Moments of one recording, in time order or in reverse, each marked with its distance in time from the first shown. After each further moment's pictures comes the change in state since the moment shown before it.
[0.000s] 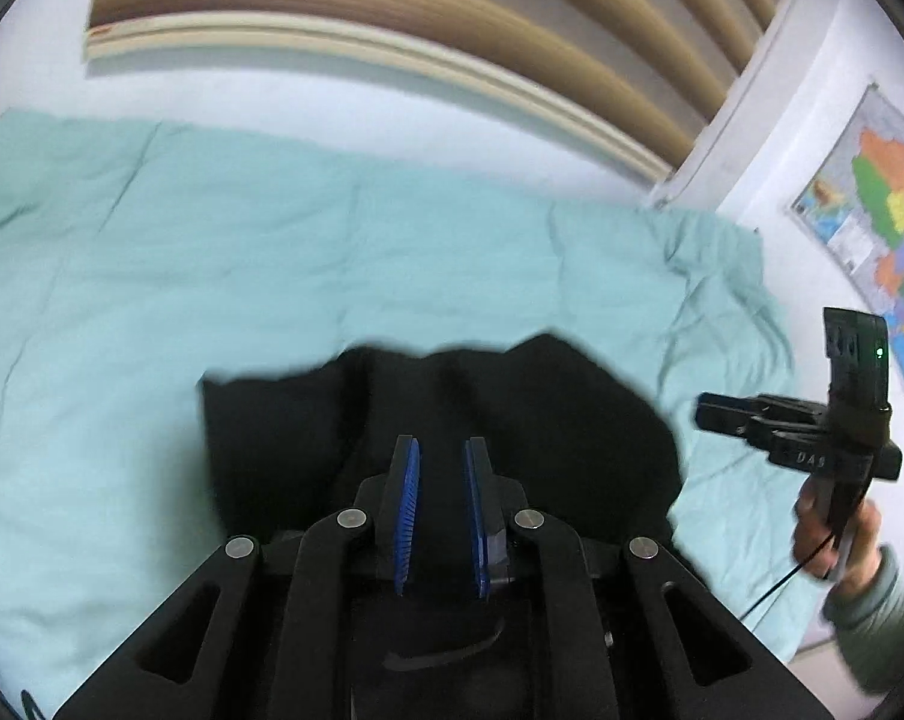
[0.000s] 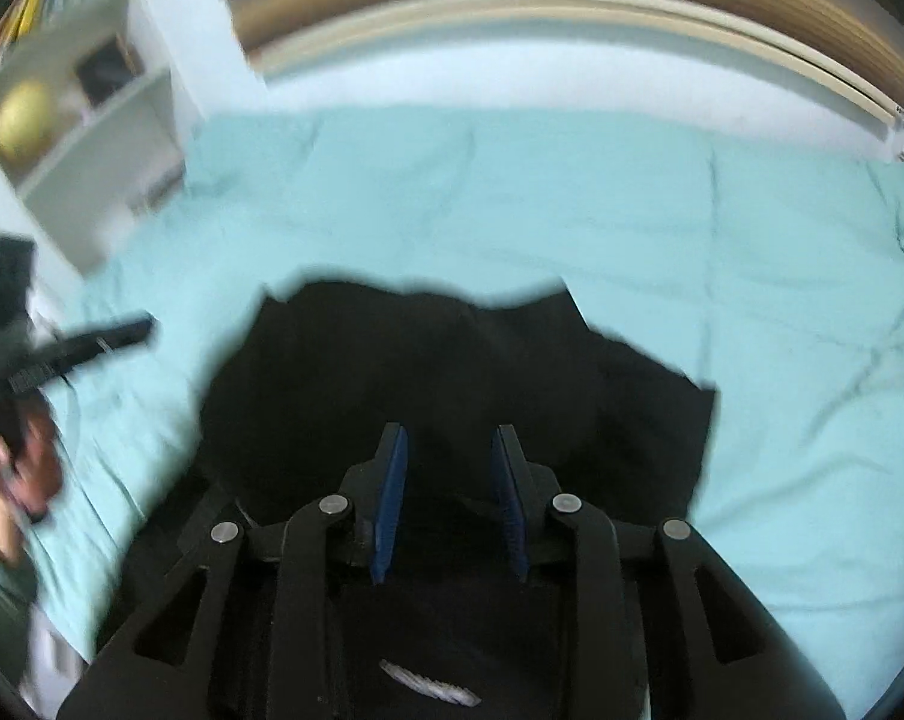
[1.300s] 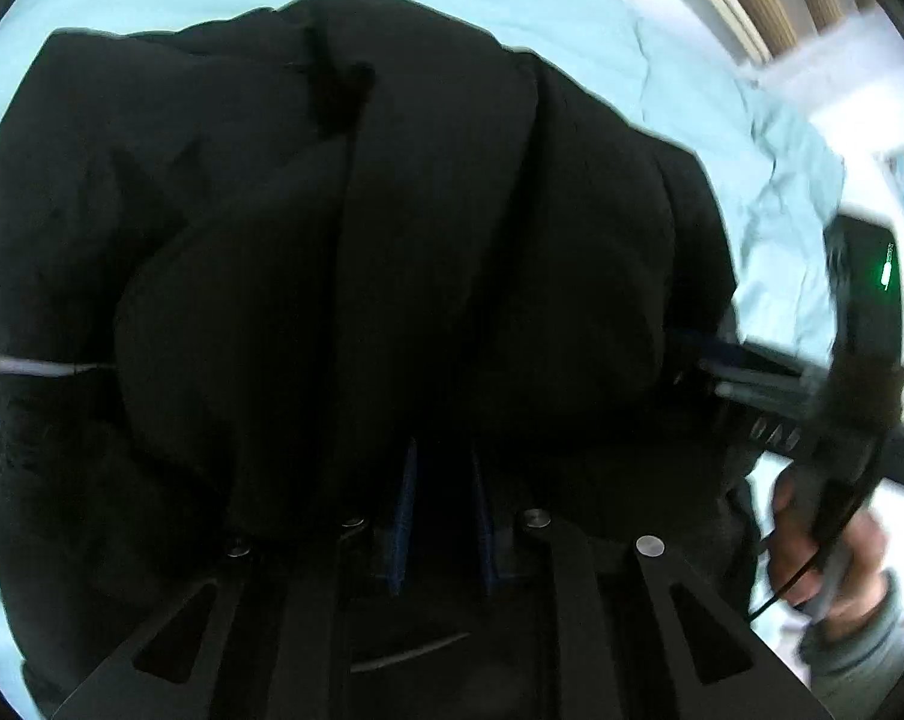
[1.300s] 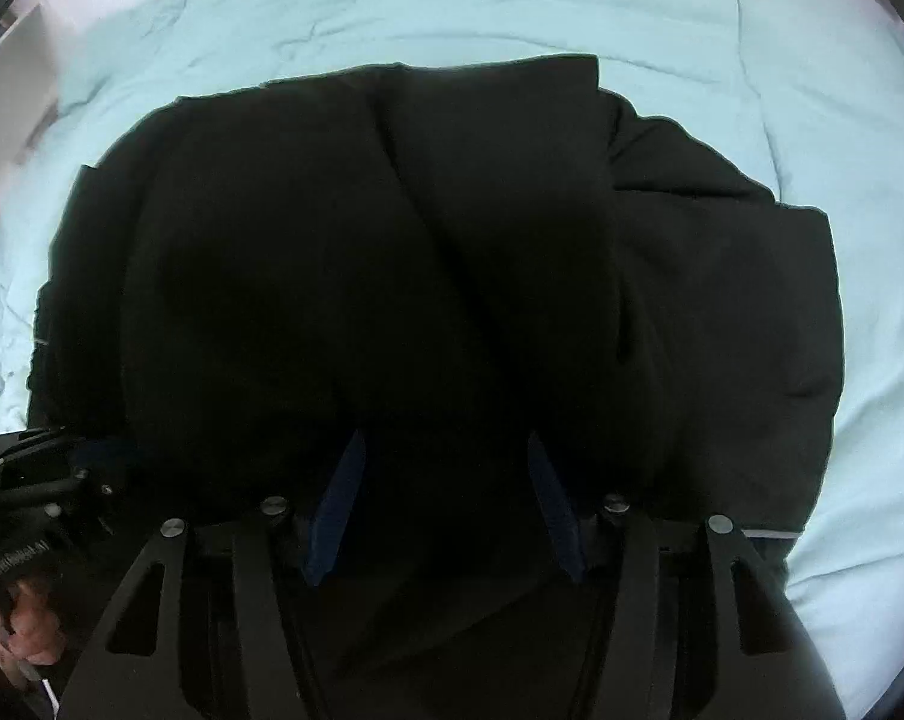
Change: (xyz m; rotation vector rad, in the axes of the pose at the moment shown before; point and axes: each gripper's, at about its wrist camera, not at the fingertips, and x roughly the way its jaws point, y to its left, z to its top) left arm 0.163 0.009 -0.108 -0.197 0.400 0.009; right arm 0.165 -0.032 -0.079 0.095 0.335 -0.140
